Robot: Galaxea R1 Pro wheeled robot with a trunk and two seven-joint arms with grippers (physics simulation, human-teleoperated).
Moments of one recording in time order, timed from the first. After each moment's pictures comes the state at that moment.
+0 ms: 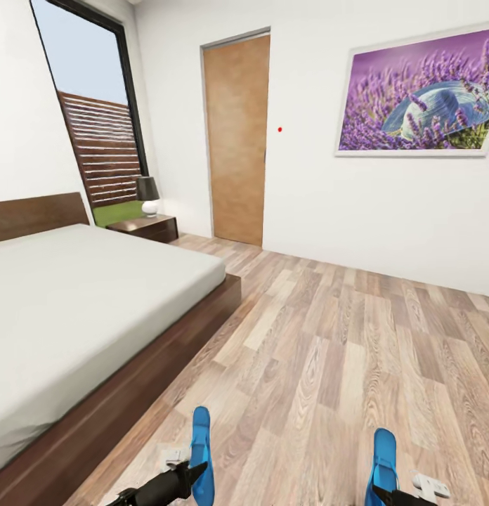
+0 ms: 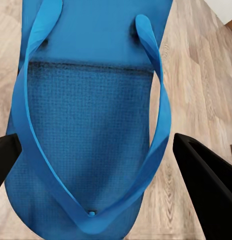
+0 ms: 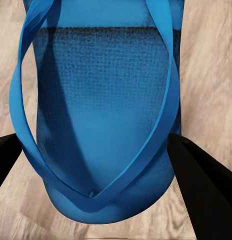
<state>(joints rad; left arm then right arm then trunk) -0.39 0.02 0.05 -0.31 0.21 -0.05 -0.74 -0.28 -0.26 -0.44 -0.46 0.01 0.17 0.59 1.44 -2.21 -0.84</state>
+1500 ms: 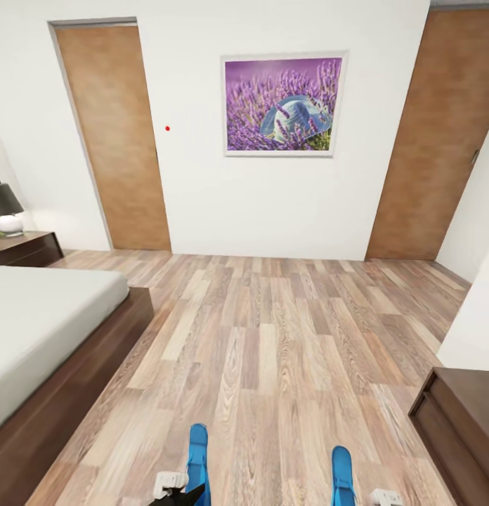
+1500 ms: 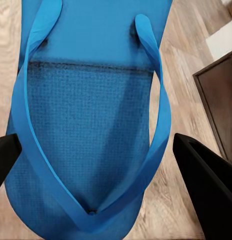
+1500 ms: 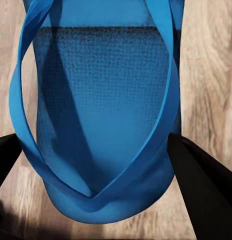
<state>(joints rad) -0.39 0.02 0.04 -0.14 0.22 -0.24 -0.74 -0.28 -0.18 -0.22 -0.39 0.00 0.17 0.65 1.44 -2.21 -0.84</state>
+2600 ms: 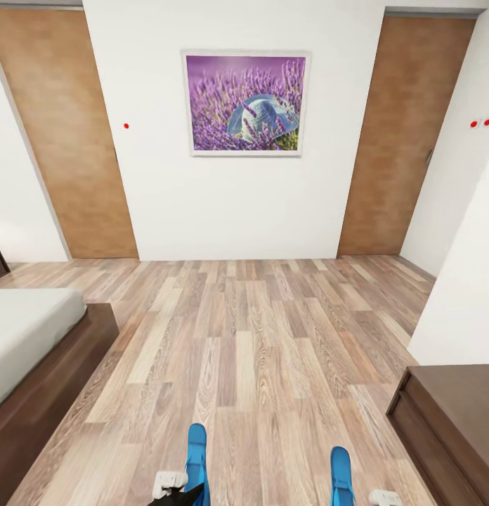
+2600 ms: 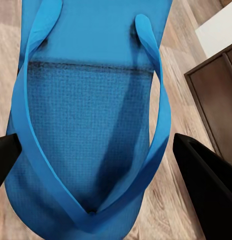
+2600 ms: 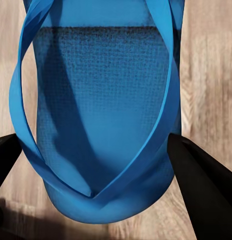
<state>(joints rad) -0.39 0.02 0.04 -0.14 0.22 -0.24 -0.73 -0.28 -0.18 -0.22 -0.39 0.00 0.17 0.65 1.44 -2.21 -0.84</state>
